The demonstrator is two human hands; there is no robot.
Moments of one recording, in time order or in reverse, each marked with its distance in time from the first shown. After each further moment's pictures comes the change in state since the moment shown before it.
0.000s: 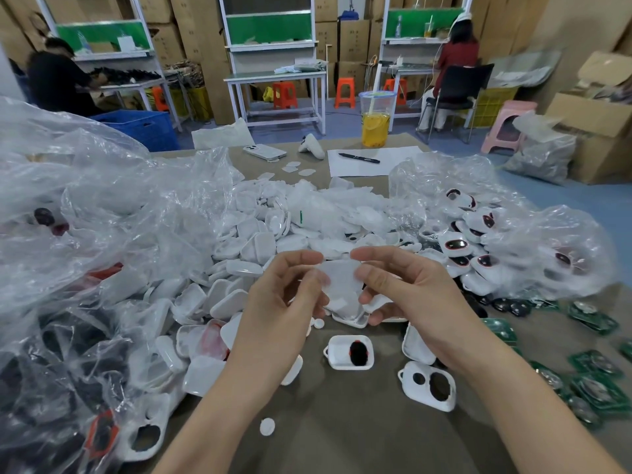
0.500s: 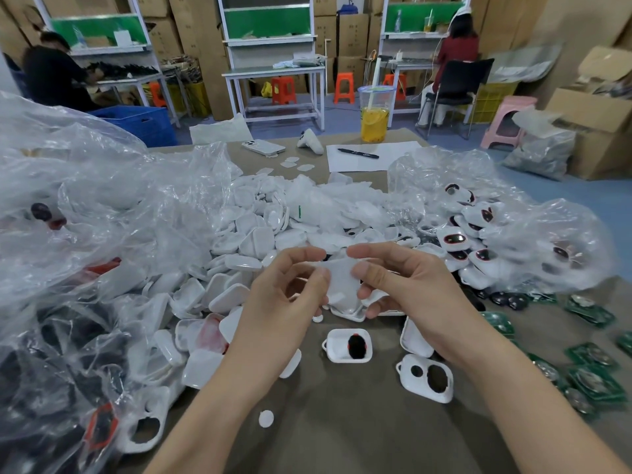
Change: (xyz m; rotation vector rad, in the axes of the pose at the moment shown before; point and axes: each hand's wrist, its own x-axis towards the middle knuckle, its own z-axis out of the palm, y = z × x) left_hand -0.001 0.000 0.000 0.040 -0.059 -0.008; right_hand -0.001 -0.002 0.001 -0.014 -0.003 0.016
